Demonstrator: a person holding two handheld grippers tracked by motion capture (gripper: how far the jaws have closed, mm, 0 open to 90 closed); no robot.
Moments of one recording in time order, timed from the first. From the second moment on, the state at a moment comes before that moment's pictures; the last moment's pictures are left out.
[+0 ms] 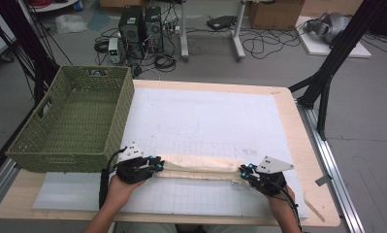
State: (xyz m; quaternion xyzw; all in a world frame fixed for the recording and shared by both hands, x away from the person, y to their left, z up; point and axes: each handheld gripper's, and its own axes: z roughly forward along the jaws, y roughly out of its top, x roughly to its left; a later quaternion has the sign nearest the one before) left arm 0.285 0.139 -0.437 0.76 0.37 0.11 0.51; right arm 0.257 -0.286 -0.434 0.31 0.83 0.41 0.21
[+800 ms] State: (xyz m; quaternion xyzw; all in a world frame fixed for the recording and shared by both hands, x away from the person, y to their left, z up) left arm 0.295 0.106 -0.443 0.80 0.35 0.12 0.47; right arm 0.256 -0.289 -0.397 0.33 0.78 0.46 0.26
